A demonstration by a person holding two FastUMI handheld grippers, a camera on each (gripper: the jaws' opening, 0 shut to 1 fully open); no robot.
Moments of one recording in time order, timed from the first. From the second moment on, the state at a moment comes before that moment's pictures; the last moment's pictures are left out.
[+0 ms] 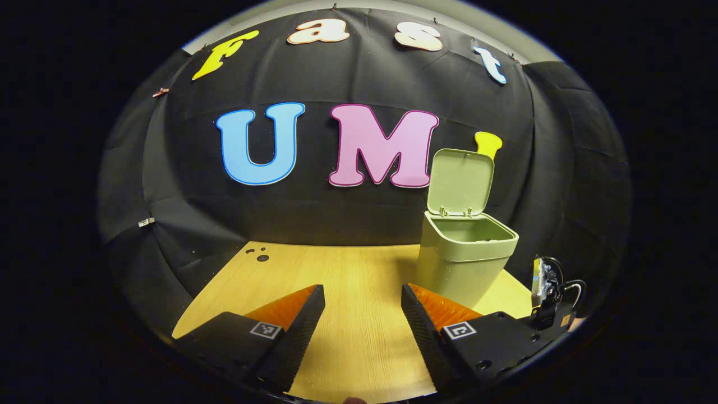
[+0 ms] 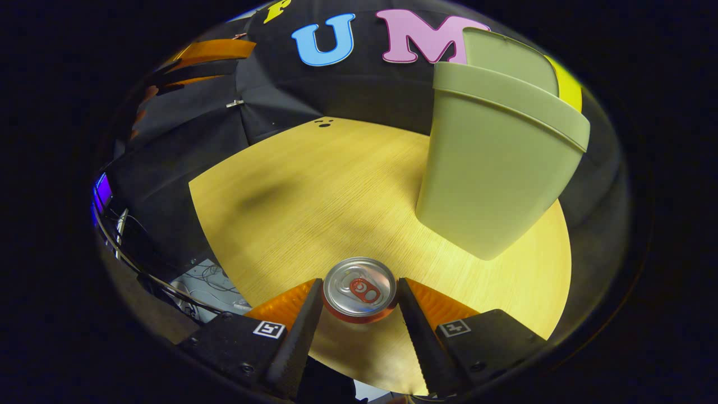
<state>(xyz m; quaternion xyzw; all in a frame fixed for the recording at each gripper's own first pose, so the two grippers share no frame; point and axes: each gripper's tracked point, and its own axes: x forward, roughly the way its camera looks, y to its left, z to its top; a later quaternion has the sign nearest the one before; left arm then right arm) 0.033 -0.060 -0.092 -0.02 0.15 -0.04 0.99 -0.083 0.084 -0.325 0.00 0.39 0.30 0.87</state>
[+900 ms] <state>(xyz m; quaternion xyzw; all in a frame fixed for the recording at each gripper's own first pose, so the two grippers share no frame) 0.038 -0.067 -0.089 -0.02 0.15 -0.06 0.99 0.040 0.022 -0.104 0.09 0.17 0.22 0.96</state>
